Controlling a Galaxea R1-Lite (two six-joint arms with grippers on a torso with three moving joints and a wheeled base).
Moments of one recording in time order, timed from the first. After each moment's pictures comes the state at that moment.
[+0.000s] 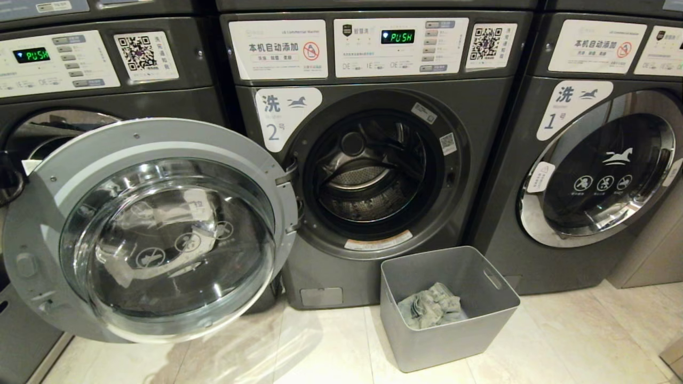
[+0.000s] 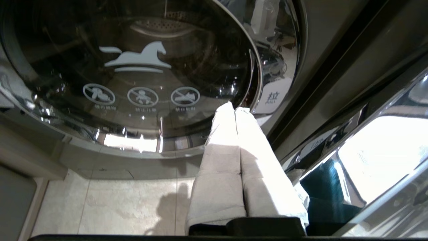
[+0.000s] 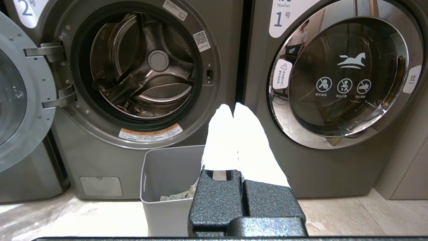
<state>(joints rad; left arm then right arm) 0.60 1.87 -1.50 -0.04 -0.65 0.14 0.00 0.00 0.00 -0.31 0.01 -0.04</state>
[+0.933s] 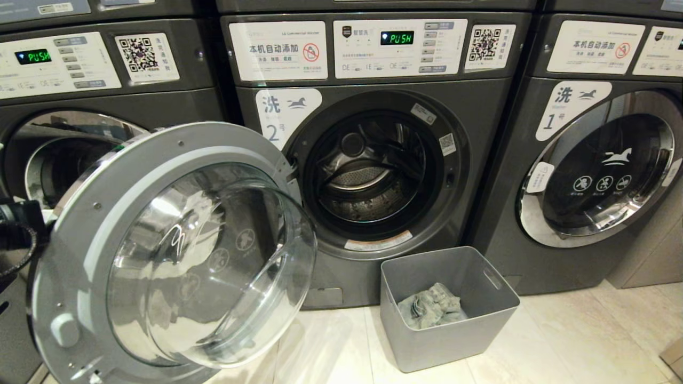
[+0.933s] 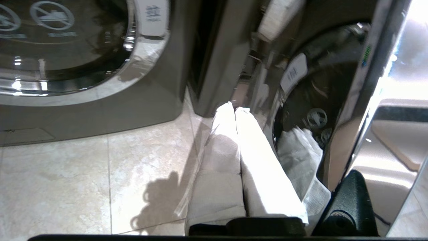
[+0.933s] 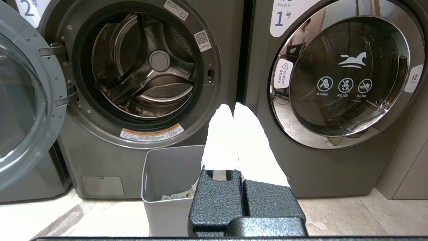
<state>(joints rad) 0.43 1.41 -0.94 0.00 -0.65 0.14 0.01 0.00 0.00 -0.31 0.01 -0.04</state>
